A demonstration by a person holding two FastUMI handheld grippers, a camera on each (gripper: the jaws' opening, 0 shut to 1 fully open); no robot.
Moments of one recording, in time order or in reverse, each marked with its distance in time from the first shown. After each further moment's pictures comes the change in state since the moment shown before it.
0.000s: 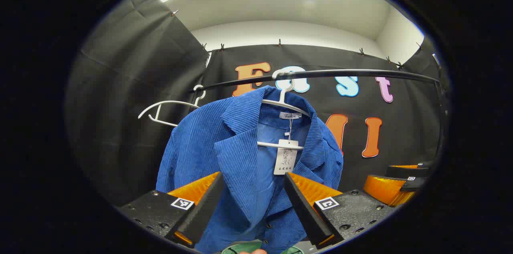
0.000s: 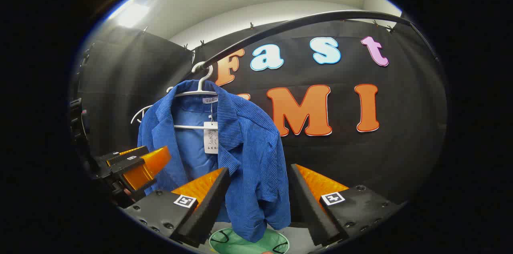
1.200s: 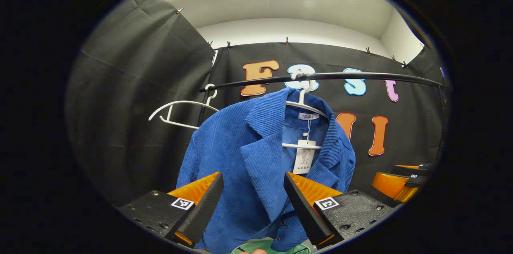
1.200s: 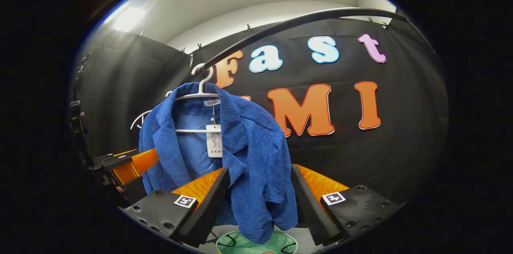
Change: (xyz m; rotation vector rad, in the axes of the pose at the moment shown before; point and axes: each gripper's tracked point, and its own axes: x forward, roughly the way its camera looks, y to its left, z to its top) left arm 0.000 0.051 0.001 0.002 0.044 0.010; right arm 0.023 0.021 -0.008 0.041 -0.011 -0.001
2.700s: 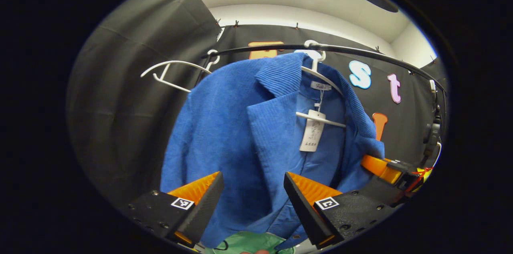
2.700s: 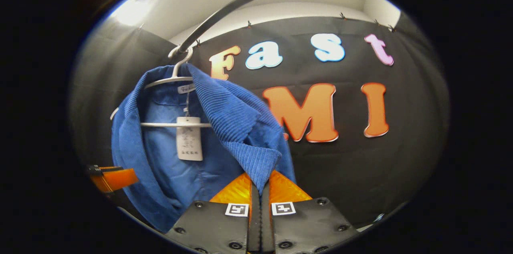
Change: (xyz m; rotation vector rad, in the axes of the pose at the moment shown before) left arm 0.035 -0.029 -0.071 -0.131 0.101 -0.035; right arm 0.071 -0.063 0.016 -0.090 -0.093 -0.016
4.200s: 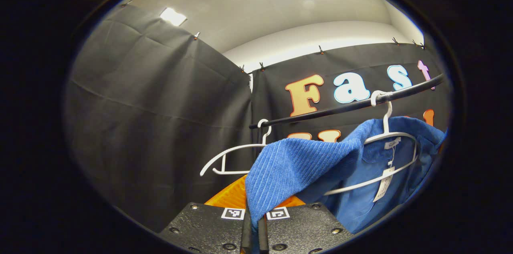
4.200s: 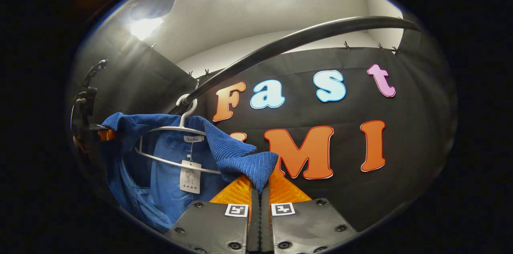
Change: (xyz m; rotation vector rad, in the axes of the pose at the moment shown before) left arm 0.020 0.133 0.200 0.330 -0.236 0.366; right arm -0.010 -0.004 0.076 -0.025 -0.205 0.050
